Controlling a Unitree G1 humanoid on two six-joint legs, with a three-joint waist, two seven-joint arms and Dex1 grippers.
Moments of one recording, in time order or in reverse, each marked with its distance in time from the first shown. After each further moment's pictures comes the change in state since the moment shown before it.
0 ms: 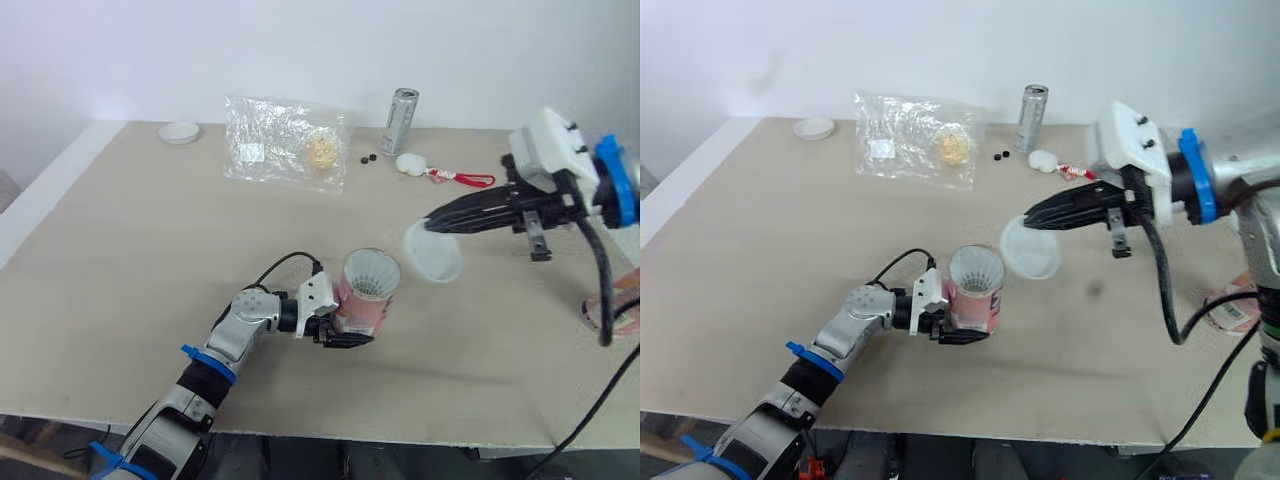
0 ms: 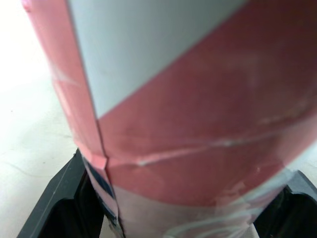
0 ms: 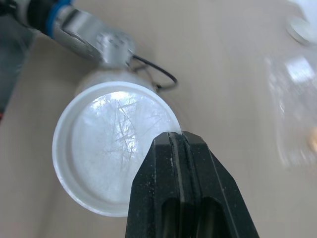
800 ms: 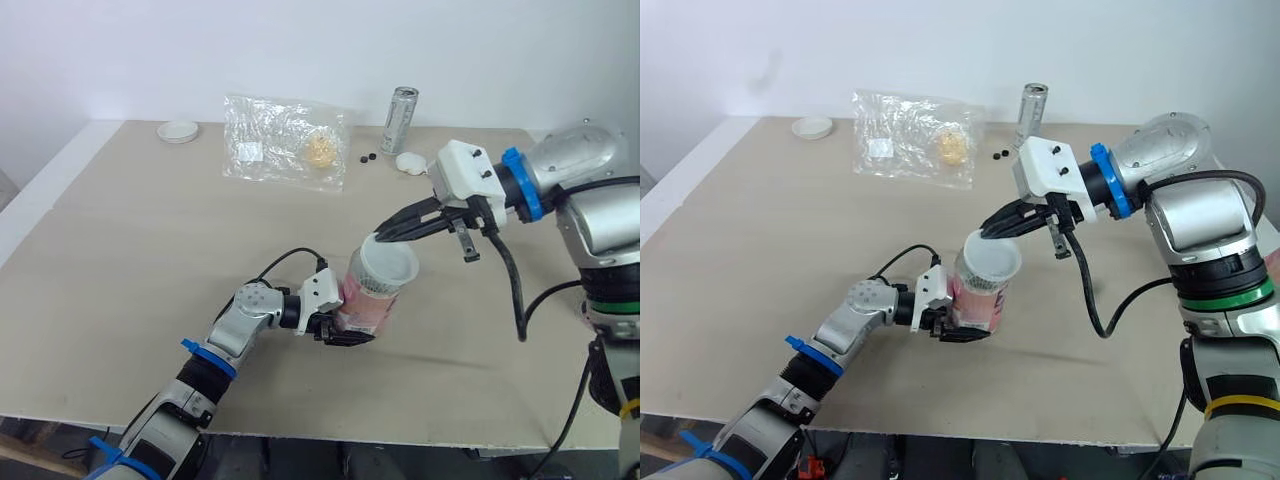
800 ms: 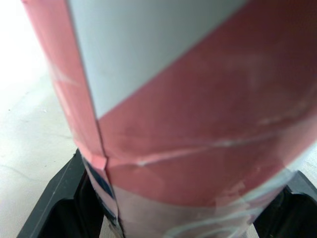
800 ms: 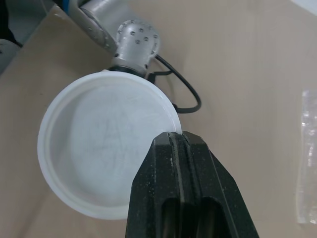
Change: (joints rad) left arm -0.014 0.014 -0.010 -0.053 0.010 0.091 0.011; right arm -0.070 0.193 0.137 0.180 -0.181 -0.248 0.061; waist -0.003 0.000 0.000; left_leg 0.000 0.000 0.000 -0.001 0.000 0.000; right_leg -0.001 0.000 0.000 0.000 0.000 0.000
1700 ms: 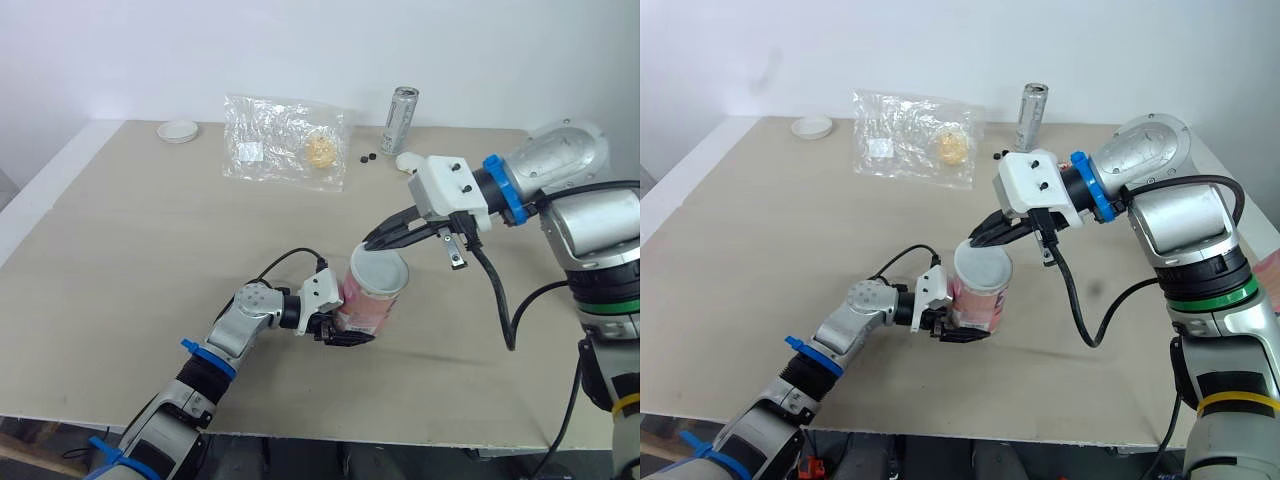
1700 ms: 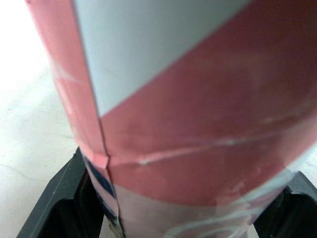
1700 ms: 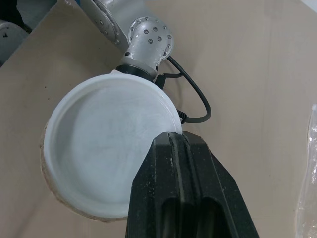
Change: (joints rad) left arm 0.000 0.001 -0.001 0.001 0.000 0.000 0.001; right arm -0.003 0.013 0.039 -0.049 -0.039 -0.030 0.017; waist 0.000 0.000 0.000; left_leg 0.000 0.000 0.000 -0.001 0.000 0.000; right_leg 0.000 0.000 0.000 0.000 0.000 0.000
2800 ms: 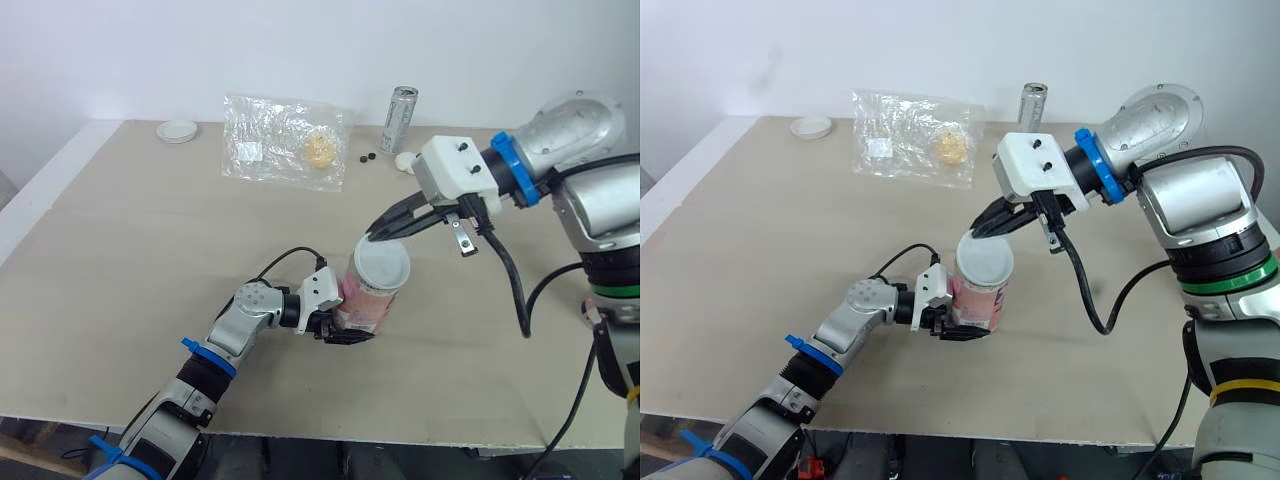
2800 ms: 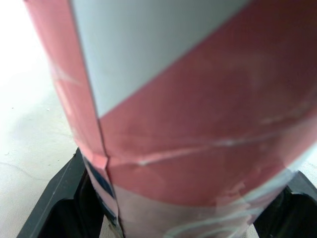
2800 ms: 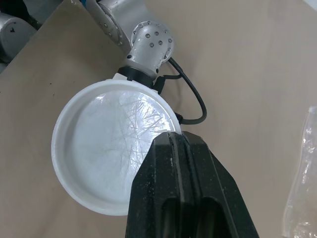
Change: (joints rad) left arm -0.006 -0.001 0.003 0.017 -0.004 0.006 0.006; right arm -0.099 -0.050 0.070 0.032 0.055 0.003 0.012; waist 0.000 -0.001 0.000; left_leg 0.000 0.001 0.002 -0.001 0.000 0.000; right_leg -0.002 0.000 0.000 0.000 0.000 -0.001
